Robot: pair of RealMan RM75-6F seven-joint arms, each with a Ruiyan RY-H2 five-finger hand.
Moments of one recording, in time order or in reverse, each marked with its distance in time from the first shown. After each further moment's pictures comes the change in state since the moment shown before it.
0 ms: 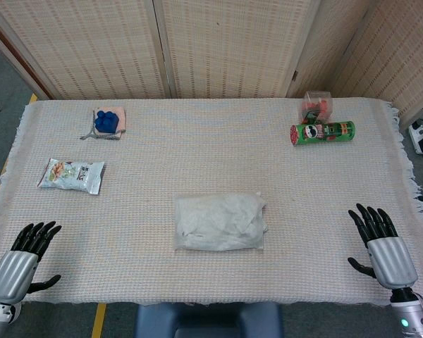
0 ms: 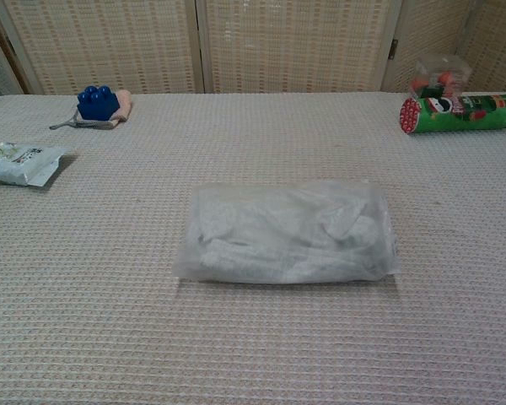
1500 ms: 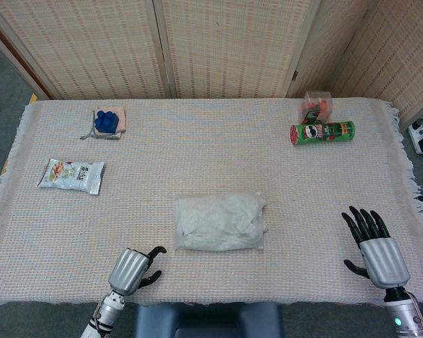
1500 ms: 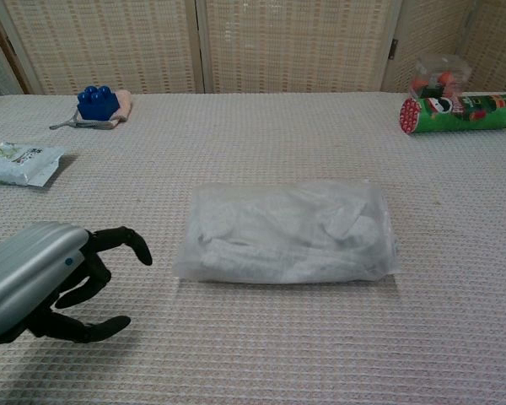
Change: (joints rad) left arm -0.118 -0.724 -0.060 0.299 0.091 -0.108 0.226; right arm 0.008 -0.012 -0.006 -0.013 0.009 -0.041 -0.054
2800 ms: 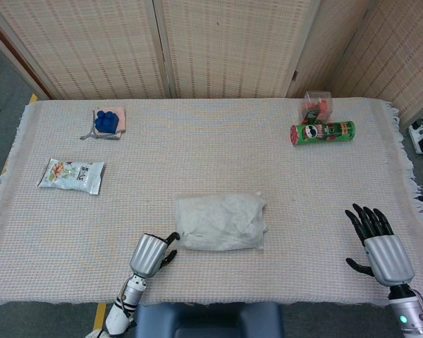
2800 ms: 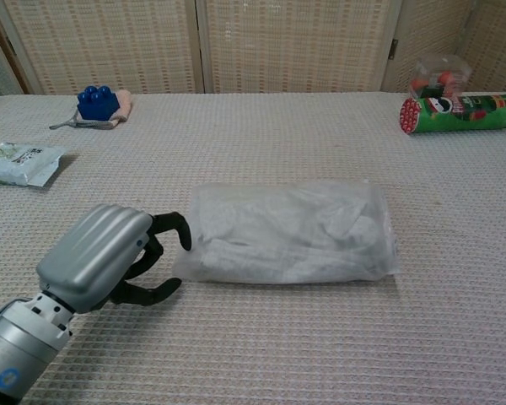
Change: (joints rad) left arm -0.146 -0.293 -0.059 0.446 -0.044 0.083 -0.076; right arm 0.012 0.035 0.004 -0.008 0.014 -0.022 0.074
